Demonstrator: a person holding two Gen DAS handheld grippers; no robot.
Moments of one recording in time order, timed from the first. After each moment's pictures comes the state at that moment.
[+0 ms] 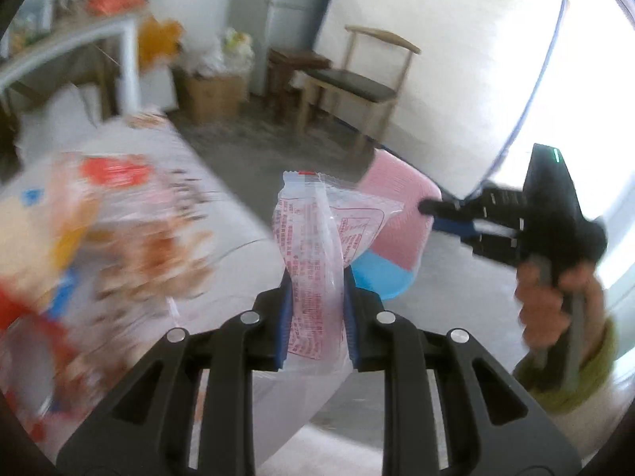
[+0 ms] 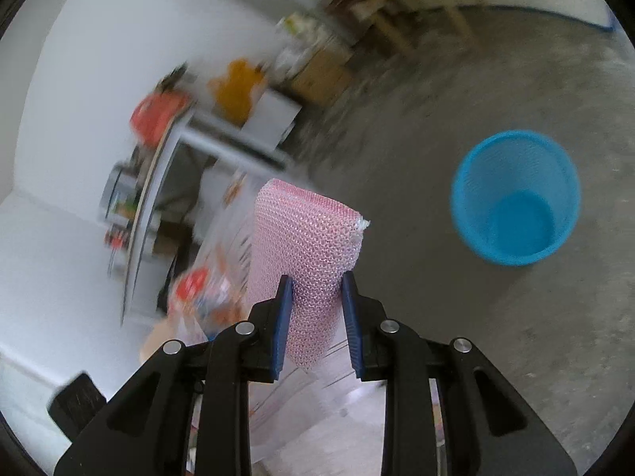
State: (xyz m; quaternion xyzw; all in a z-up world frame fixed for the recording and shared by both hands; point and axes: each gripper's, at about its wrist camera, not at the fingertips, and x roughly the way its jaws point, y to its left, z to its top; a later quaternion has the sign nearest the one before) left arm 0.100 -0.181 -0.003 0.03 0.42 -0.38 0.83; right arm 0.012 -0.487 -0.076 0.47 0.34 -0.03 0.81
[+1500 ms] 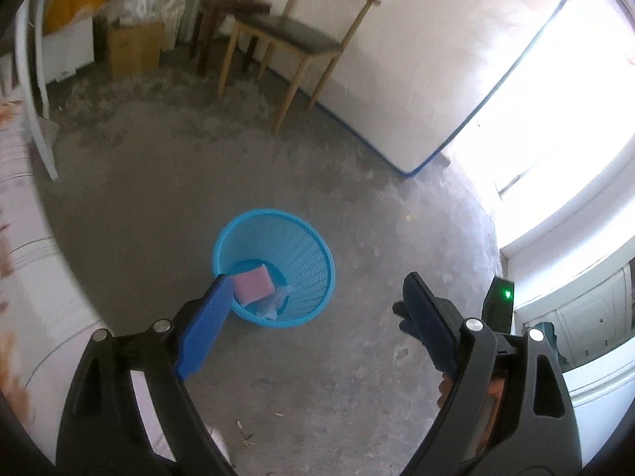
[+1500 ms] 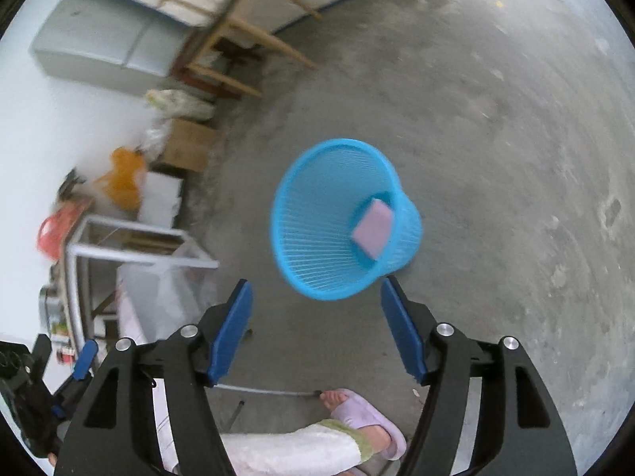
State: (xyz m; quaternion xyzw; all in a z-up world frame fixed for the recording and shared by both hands) left arm 0.151 -0.343 -0.031 0.01 0.48 -0.45 0.75; right arm -0.070 -0.622 -0.212 0.55 0.34 -0.20 0.74
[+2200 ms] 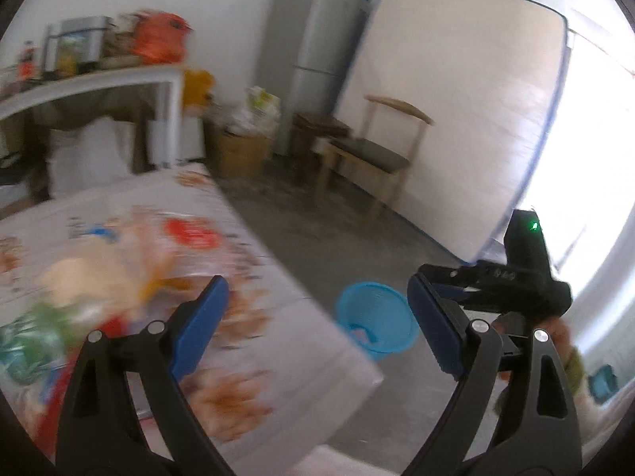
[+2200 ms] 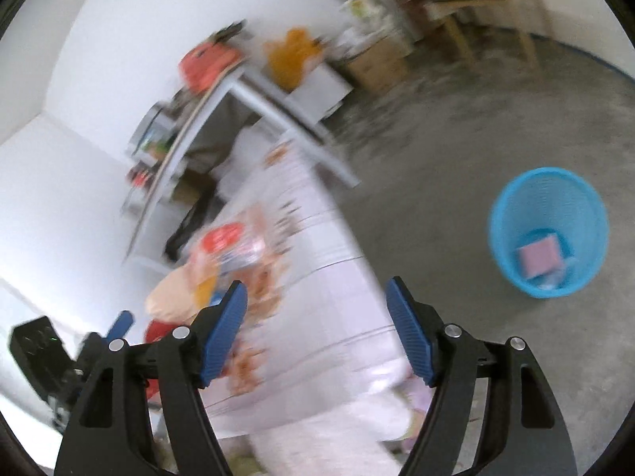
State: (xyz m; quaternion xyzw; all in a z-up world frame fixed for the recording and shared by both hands) left arm 0.081 -0.068 0.059 -0.02 0.30 -0.32 0.90; right arm 0.048 -0.426 -0.053 0.37 0.38 0.10 0.84
